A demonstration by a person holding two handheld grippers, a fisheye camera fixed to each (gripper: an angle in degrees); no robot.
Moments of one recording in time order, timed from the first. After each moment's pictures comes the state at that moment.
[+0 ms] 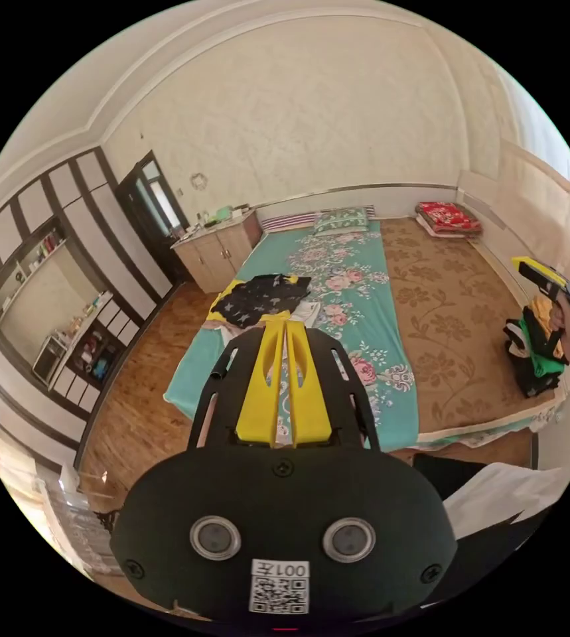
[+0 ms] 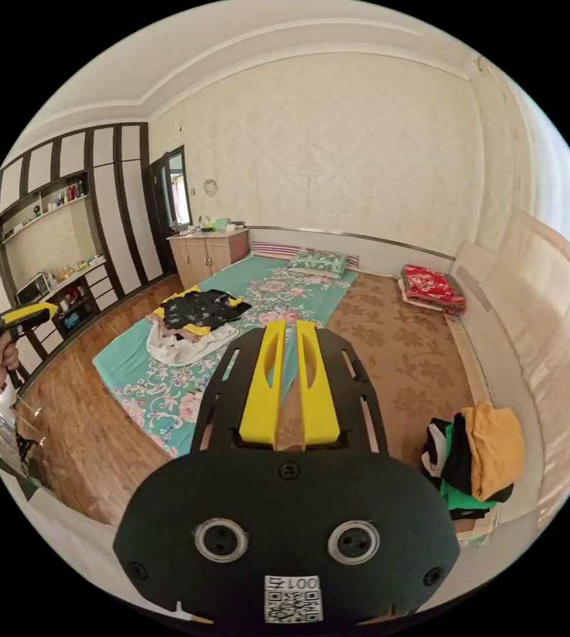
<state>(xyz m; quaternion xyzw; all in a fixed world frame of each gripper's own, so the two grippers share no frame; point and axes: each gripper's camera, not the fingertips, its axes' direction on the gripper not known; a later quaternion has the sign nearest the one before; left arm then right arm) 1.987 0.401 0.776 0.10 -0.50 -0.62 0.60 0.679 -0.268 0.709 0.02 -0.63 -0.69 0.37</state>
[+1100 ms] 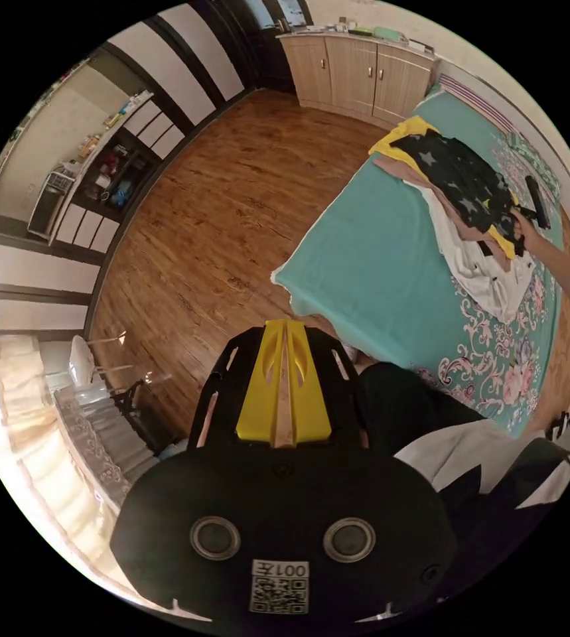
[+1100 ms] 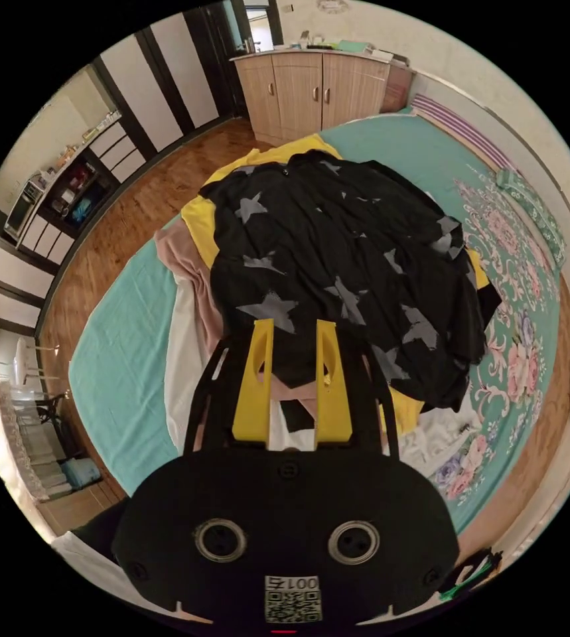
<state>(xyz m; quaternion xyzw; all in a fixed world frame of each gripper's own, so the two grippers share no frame) 1.923 1.386 0.534 -0.07 -0.22 -0.86 0.46 0.547 0.851 0.549 -0.10 -0.39 -0.89 0.21</state>
